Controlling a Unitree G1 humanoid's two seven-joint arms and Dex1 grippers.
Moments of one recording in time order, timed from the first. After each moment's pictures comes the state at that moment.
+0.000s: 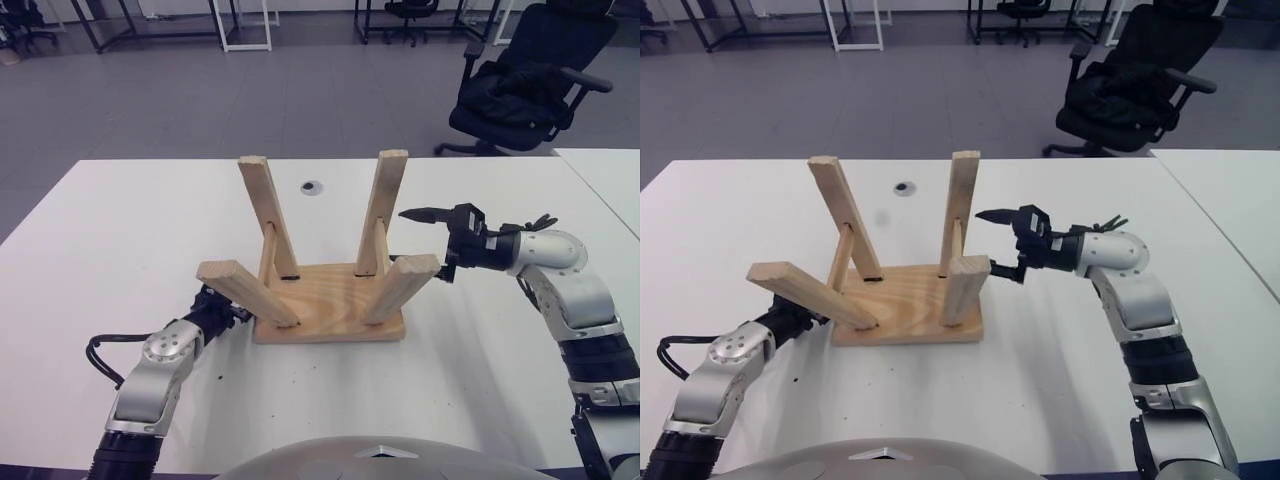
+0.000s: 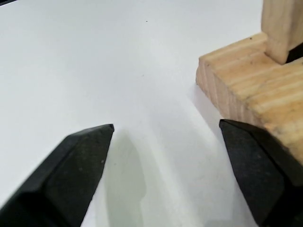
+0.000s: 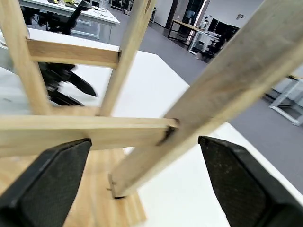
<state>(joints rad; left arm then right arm) 0.15 0.44 -0.01 -0.20 -0.19 0.46 -0.36 -0.29 -0.63 0.04 -0.05 0.28 0.17 1.01</state>
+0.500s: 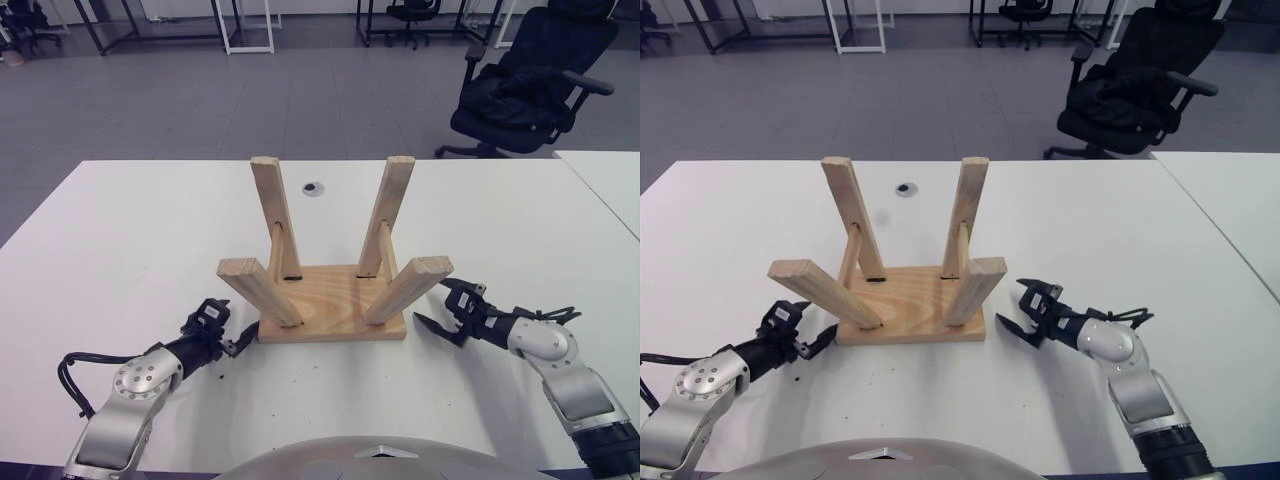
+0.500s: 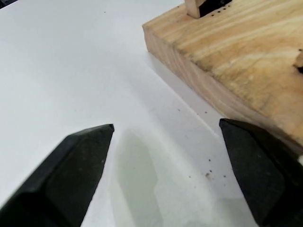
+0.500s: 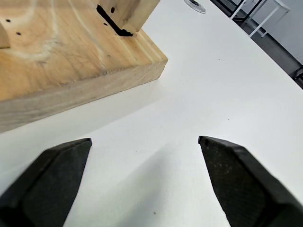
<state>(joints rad) 0.37 0.57 -0.02 -0.34 -0.16 0.36 -0.48 0.16 -0.62 0.09 -0.13 -0.01 0.09 0.68</state>
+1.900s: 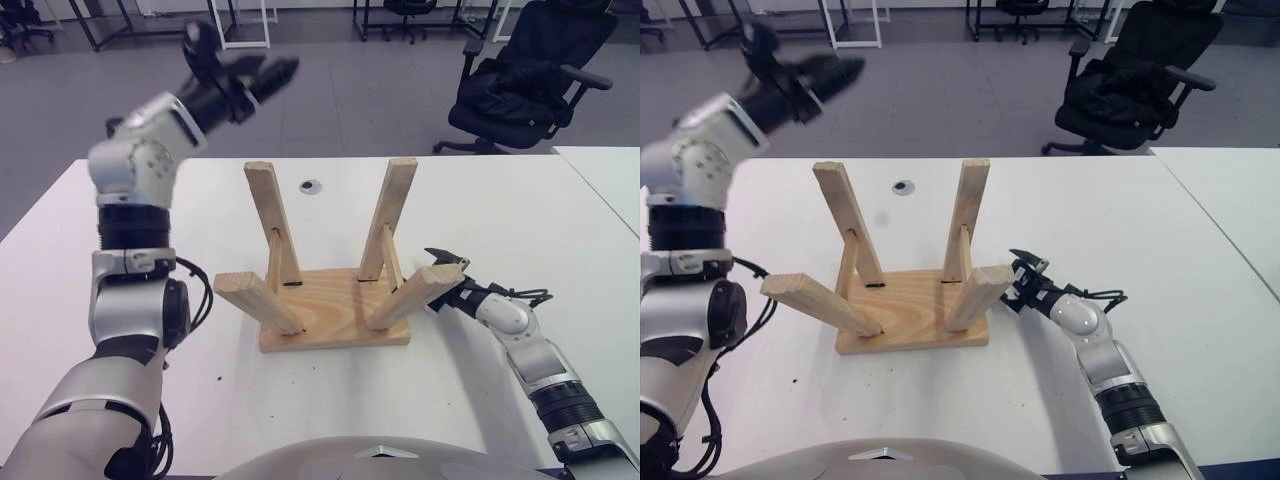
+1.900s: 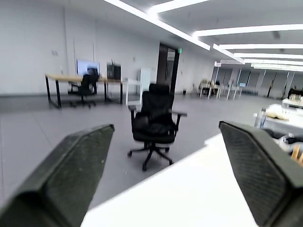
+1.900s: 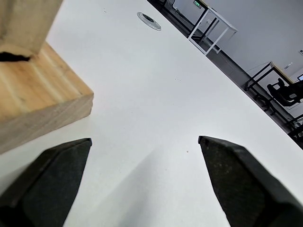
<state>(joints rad) -1.04 0.48 0.22 0.32 -0.66 0.65 -0.59 -0.09 -0.51 0.17 0.18 -0.09 -0.09 0.50</state>
